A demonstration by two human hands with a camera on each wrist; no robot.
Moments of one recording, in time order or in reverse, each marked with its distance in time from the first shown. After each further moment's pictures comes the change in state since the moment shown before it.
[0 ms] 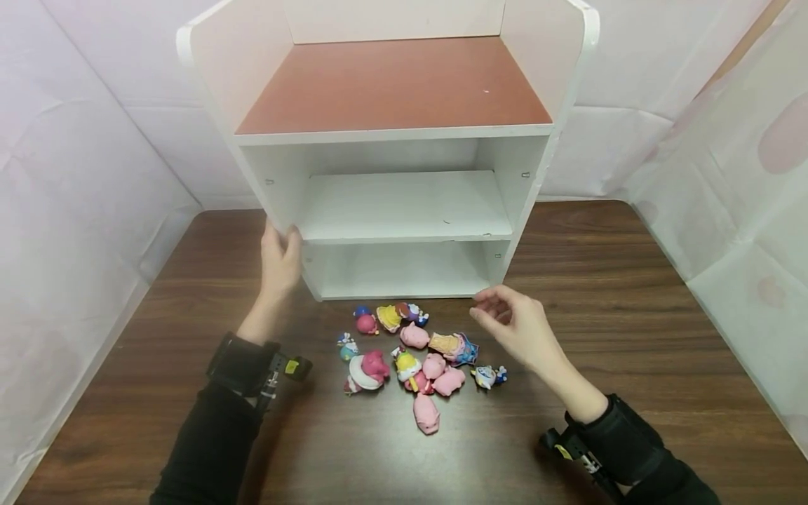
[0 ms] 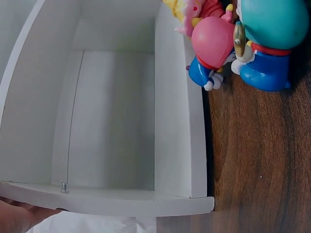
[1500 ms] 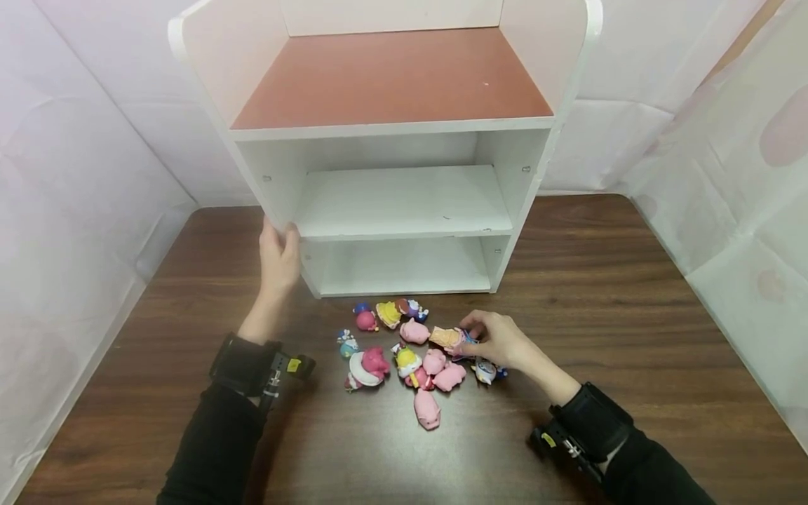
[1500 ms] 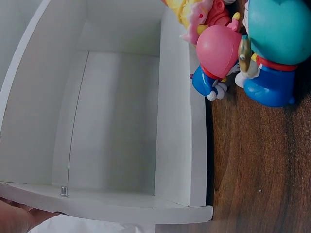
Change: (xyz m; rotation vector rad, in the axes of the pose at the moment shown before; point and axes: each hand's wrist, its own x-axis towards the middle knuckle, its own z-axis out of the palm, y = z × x) left_hand 0.004 -0.034 0.004 -0.009 0.021 0.001; right_hand -0.005 0.038 0.031 0.017 -0.435 0.133
